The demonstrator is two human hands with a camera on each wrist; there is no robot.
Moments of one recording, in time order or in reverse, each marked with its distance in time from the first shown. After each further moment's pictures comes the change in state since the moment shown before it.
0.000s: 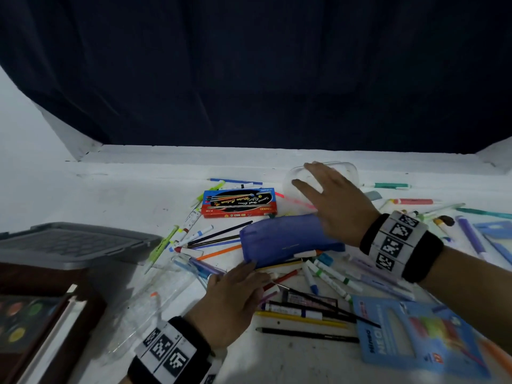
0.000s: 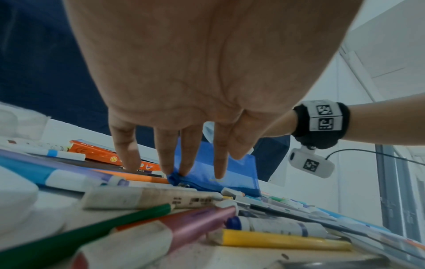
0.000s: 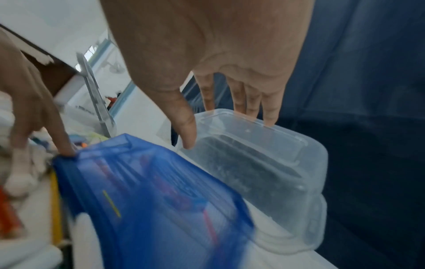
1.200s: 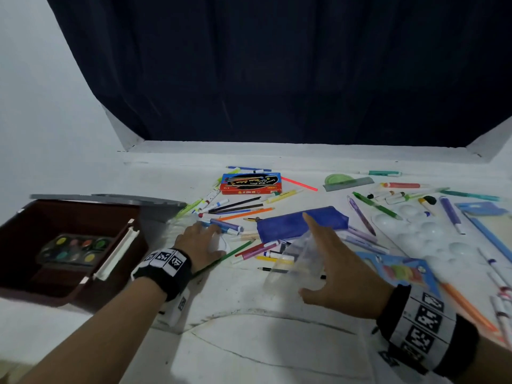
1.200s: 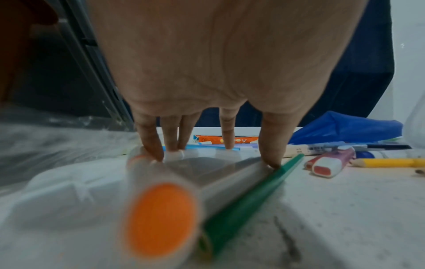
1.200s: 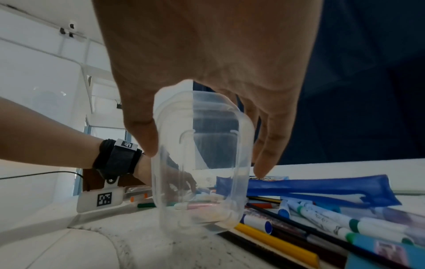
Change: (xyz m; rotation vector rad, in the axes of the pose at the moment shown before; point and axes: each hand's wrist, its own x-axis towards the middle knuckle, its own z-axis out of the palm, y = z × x) left_hand -0.041 -0.023 -0.039 0.394 -0.195 -0.548; right_hand -0.179 -0.111 -0.048 0.786 -0.183 0.166
